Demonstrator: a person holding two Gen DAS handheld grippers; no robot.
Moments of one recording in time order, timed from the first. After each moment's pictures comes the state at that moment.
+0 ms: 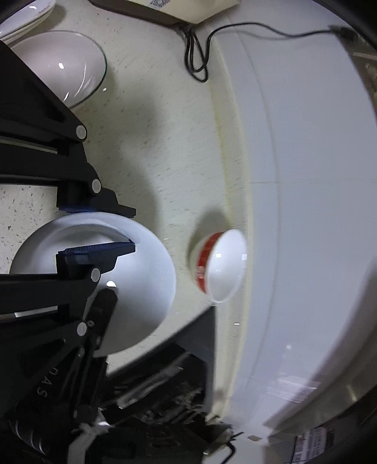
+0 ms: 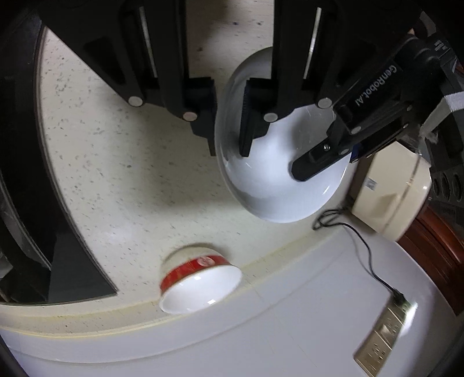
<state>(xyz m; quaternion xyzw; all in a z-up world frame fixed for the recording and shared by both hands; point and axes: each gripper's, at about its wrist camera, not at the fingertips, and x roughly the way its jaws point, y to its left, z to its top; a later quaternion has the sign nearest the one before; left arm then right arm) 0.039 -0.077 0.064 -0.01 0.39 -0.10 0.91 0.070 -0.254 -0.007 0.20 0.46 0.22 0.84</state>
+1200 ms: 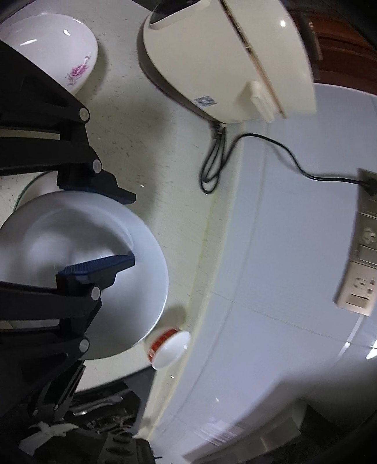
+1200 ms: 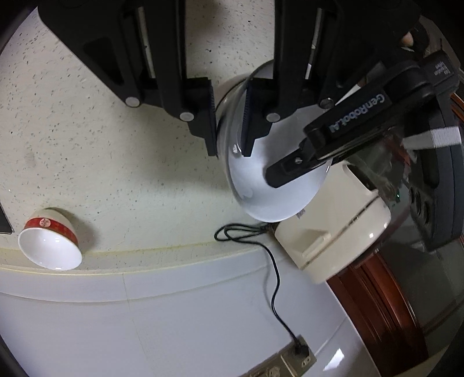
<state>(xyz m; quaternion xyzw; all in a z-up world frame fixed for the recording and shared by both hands) -0.002 0.070 0.086 -0.13 0.36 0.02 0.92 0.046 -0.100 0.053 0.11 0.40 0.33 0.85</state>
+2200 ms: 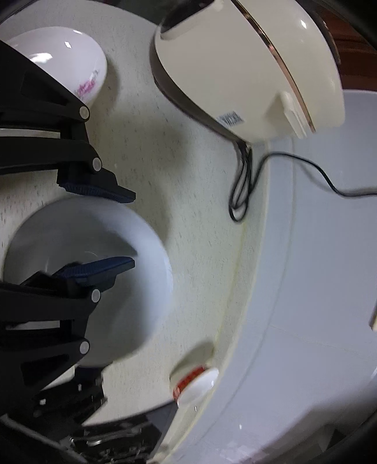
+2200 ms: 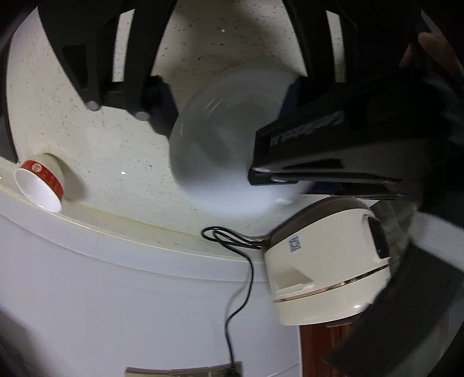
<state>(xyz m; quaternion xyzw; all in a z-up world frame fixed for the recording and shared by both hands) 0.006 0.080 0.059 -0.09 0.42 0.09 0.90 0.020 -0.042 0.030 -0.07 0.31 0.33 0.89</state>
